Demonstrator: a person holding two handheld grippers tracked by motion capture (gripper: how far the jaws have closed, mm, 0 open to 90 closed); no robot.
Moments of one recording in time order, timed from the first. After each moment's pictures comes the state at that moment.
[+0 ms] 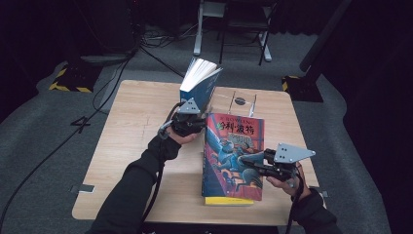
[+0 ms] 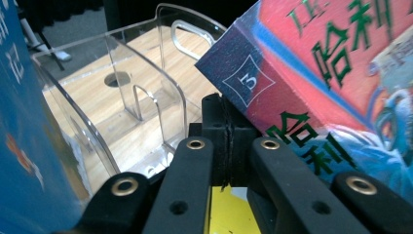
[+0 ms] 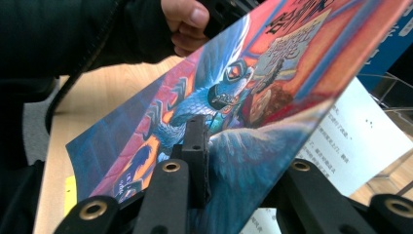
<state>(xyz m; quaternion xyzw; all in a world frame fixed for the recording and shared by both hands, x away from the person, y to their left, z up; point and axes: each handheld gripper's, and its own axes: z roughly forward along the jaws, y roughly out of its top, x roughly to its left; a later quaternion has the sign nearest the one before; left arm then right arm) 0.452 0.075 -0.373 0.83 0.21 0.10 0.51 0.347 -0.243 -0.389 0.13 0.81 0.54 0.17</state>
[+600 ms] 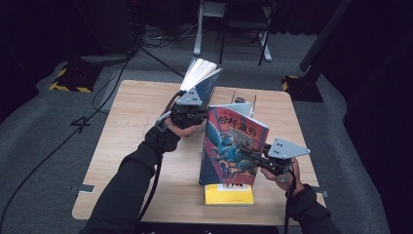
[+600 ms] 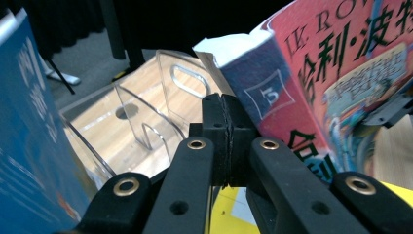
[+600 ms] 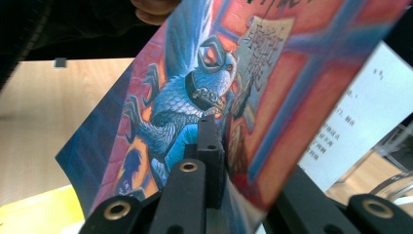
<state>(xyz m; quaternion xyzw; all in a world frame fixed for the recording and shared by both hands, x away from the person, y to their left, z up) 0.441 0.074 -0.322 0.83 0.17 0.14 0.52 0.357 -0.231 -0.384 0.15 0.80 0.54 0.23</state>
